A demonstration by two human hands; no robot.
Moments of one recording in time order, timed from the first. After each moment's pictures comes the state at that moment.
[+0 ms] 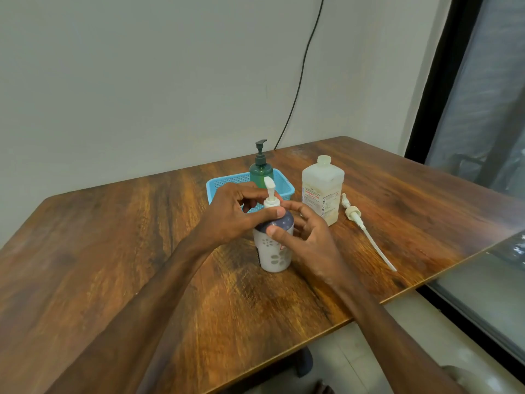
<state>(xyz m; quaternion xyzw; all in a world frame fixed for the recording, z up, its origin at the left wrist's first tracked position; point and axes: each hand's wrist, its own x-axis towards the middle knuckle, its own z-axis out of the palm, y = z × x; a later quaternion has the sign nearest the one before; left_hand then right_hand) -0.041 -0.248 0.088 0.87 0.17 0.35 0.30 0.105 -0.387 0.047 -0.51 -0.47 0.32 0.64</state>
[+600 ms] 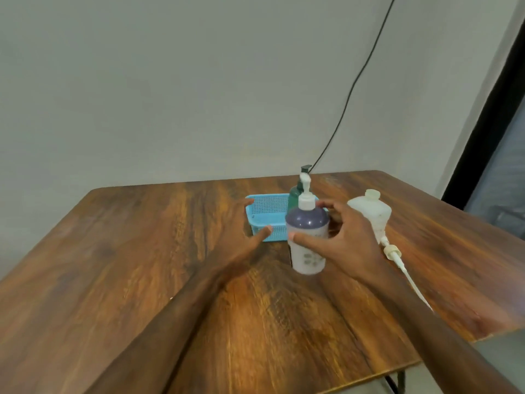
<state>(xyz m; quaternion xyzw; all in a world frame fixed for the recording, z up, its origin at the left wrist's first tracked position) -0.086 -0.210 0.038 0.76 0.34 0.42 0.36 0.095 -0.359 0.108 -0.67 -0.58 0.10 0.46</state>
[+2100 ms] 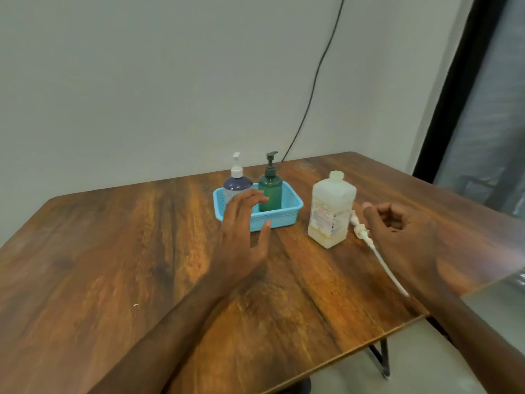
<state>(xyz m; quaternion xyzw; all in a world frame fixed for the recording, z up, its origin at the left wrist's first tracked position) -0.033 -0.265 0.038 0.81 0.26 0.50 0.15 0.182 -0.433 0.086 -0.72 -0.41 -0.05 0.56</state>
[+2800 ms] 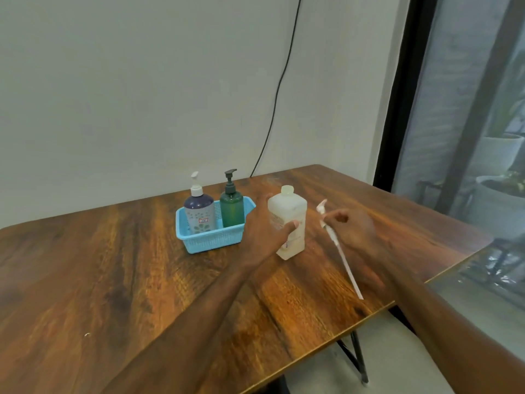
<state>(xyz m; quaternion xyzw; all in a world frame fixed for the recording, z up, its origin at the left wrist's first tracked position) 0.093 -0.280 0.071 0.80 0.32 0.37 0.34 0.266 -0.397 0.080 -0.80 -0.37 0.08 0.47</state>
